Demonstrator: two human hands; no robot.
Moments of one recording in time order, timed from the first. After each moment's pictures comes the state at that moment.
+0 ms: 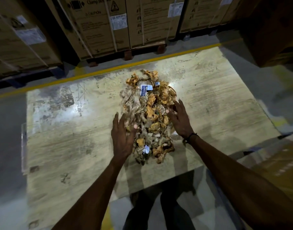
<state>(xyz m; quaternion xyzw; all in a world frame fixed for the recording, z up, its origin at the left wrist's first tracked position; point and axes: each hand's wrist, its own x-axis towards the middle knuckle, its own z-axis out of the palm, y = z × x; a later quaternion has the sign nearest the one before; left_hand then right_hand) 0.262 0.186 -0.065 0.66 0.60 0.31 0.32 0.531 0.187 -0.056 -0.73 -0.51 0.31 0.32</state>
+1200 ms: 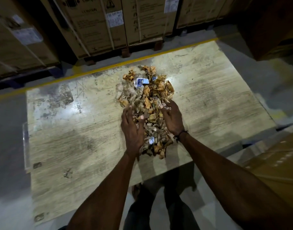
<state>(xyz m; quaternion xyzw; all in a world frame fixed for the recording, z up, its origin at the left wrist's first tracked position) 0.310 0.180 -0.070 0.64 0.62 0.34 0.31 0.496 0.178 -0.062 -0.75 -0.46 0.28 0.37</state>
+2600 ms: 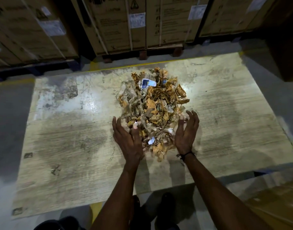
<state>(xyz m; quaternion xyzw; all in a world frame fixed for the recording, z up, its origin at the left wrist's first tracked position) 0.330 0.165 -0.087 0.50 0.71 0.44 0.23 0.521 0.174 -0.091 -0.75 -0.43 0.16 0.48</state>
